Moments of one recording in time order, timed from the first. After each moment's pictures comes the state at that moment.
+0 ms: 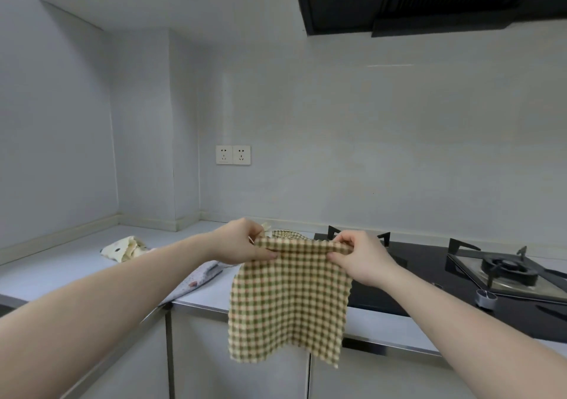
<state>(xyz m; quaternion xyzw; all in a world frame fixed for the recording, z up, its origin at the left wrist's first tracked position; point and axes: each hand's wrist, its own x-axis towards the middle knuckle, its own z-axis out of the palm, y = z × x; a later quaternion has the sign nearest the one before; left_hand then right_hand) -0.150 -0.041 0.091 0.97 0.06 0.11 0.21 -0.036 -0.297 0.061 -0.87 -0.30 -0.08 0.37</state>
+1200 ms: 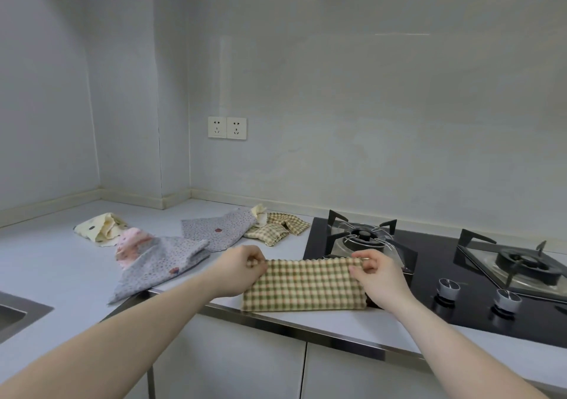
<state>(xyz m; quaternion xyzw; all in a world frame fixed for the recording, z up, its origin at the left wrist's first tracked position) -0.072 -0.011 -0.042 0.94 0.11 0.17 0.27 0.068 -0.300 -0.051 -0.83 -0.22 -0.06 0.50</state>
